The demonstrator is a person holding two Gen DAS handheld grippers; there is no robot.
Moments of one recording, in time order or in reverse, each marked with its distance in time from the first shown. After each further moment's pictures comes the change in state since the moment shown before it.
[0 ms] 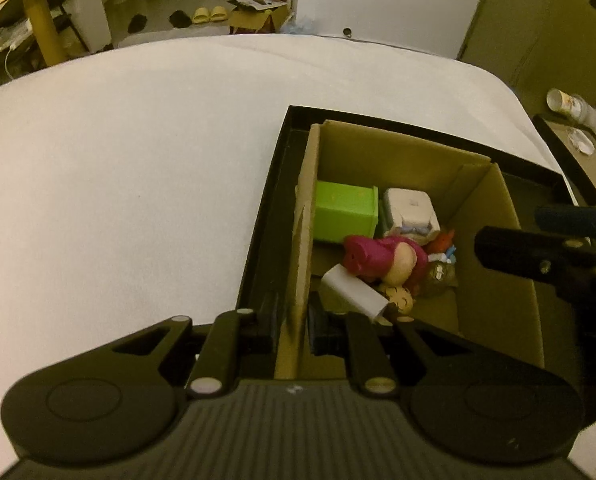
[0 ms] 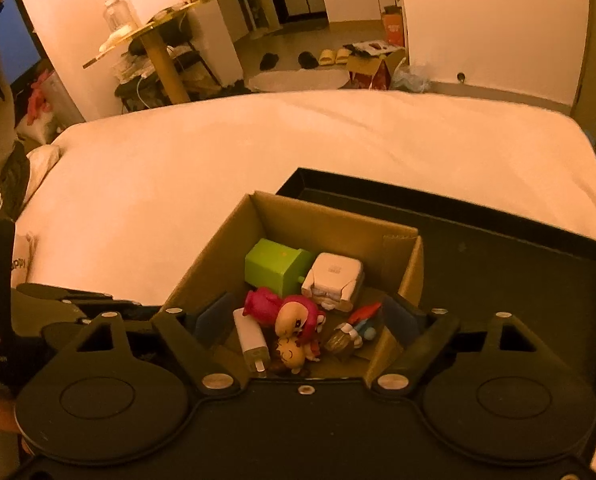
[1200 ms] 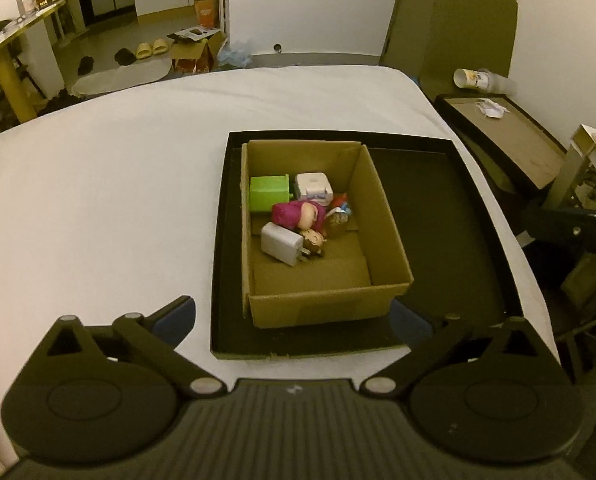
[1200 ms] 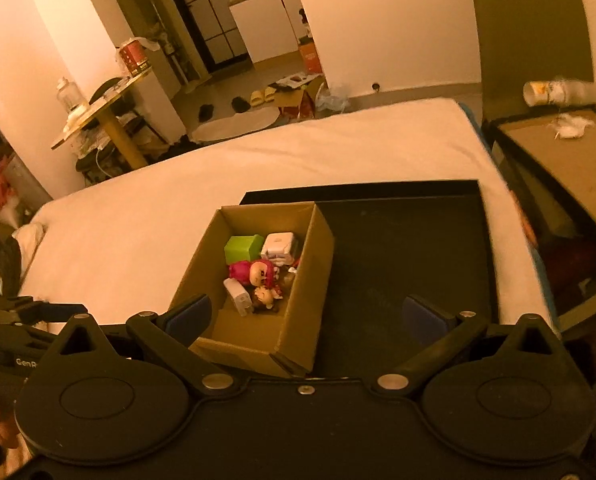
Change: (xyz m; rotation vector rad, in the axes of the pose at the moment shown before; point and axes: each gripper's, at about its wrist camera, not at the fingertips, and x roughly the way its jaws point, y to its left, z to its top) left arm -0.139 -0.020 -0.045 0.169 -0.038 -0.113; right arm -0.143 -0.009 -0.064 0.236 -0.108 -0.121
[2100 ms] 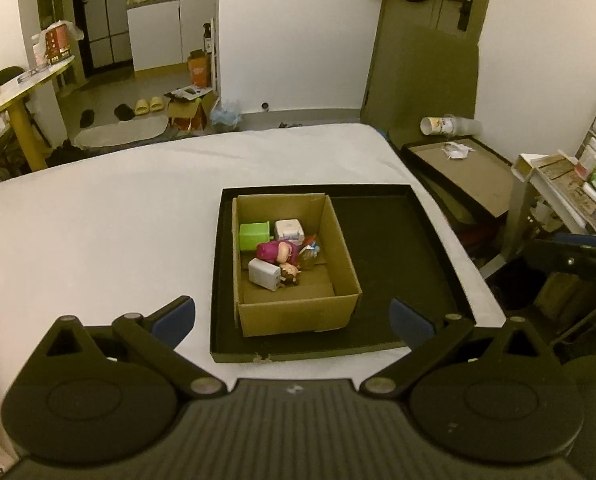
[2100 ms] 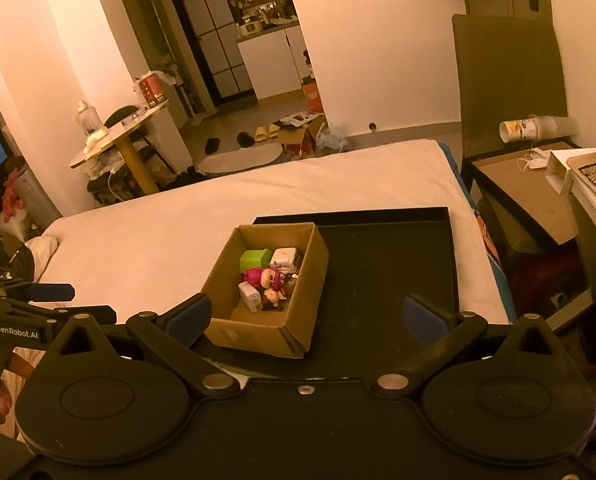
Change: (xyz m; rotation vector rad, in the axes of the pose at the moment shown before) left arm -0.098 -0.021 -0.027 0.032 -0.178 -0.022; right arm -0.092 0.006 -0.029 -0.015 -0.121 0.007
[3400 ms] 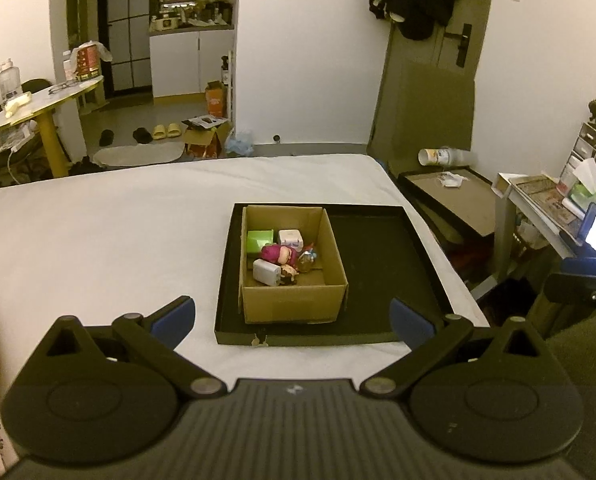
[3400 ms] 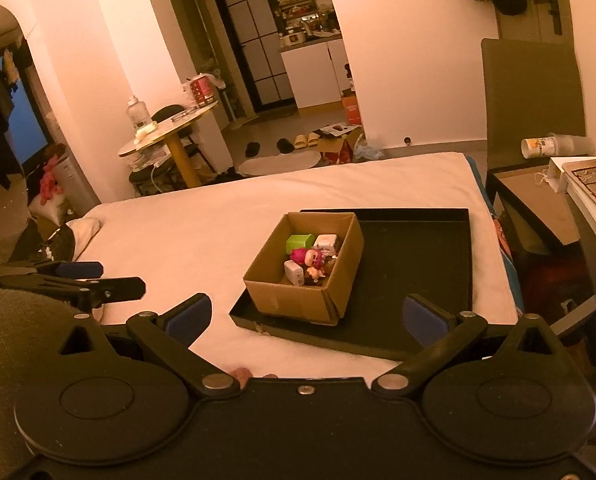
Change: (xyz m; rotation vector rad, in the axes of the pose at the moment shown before) left arm -0.067 -0.013 -0.051 -0.043 -0.122 0.034; right arm -0.073 0.024 -0.040 -0.072 -0.039 0.087
